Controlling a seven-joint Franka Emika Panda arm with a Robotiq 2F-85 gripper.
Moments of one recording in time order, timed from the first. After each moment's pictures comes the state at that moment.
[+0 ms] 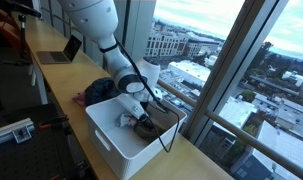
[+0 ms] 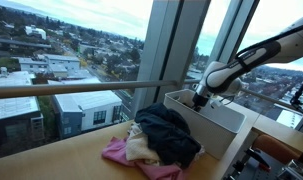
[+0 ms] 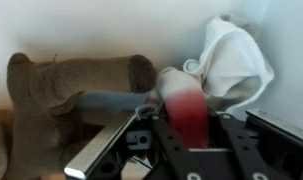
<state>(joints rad) -0.16 0.67 0.12 -1.89 0.05 2.63 -0.35</state>
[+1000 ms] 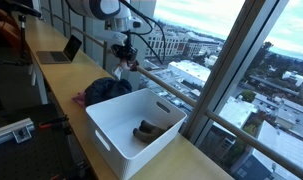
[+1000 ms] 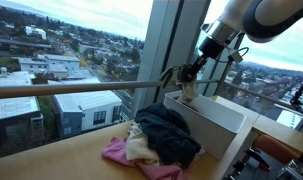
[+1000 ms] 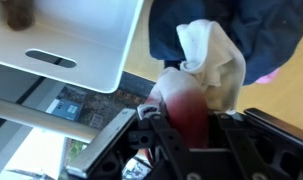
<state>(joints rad) 0.09 0.13 0.15 -2.09 -0.08 2.56 -0.20</state>
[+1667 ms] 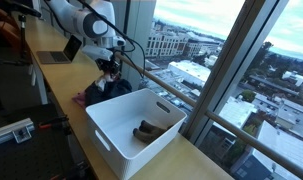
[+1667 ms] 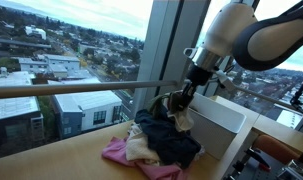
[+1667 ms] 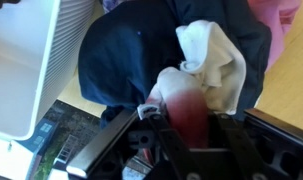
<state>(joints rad) 0.19 0.27 0.17 -2.12 -0.14 2.58 -0.16</state>
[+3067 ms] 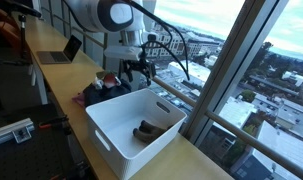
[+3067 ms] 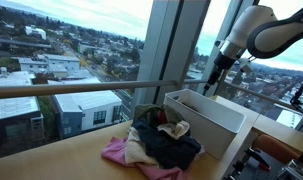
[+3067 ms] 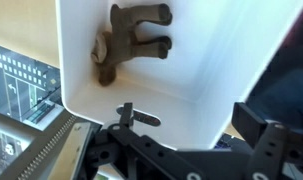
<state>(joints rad) 0.01 0.13 -0.01 -2.17 -0.27 2.58 -0.23</state>
